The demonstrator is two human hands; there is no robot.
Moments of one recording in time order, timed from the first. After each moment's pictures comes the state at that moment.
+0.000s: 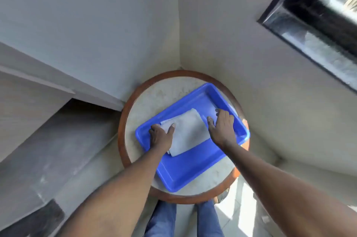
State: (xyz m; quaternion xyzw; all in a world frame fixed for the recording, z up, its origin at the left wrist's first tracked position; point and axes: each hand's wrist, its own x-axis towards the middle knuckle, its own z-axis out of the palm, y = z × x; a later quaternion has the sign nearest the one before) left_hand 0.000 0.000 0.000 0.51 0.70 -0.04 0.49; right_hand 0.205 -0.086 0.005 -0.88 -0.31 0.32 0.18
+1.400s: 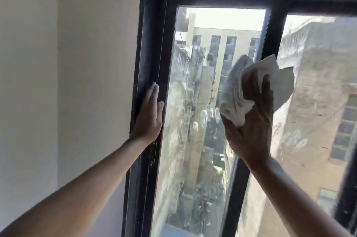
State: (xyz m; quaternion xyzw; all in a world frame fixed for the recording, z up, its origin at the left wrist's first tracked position) left_hand 0.407 0.114 0.824 0.79 0.04 0.57 0.23; right_hand 0.483 -0.157 0.861 -0.63 -0.43 -0.53 0.35
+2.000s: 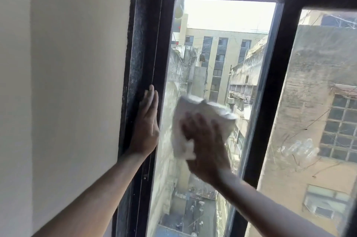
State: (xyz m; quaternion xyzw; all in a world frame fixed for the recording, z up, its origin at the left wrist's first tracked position) left_hand 0.465 0.151 0.800 0.76 -0.02 0.62 0.18; right_hand 0.552 -0.065 0.784 -0.70 -0.53 -0.47 0.11
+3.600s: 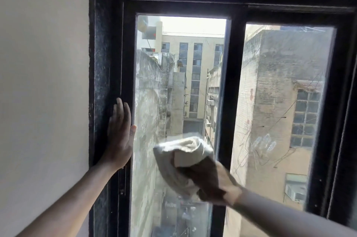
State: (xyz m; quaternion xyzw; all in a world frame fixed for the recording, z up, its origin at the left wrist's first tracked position) left_hand 0.469 0.157 0.800 0.83 0.00 0.53 0.18; right_hand 0.565 -0.162 0.786 -0.76 -0.49 -0.43 0.00
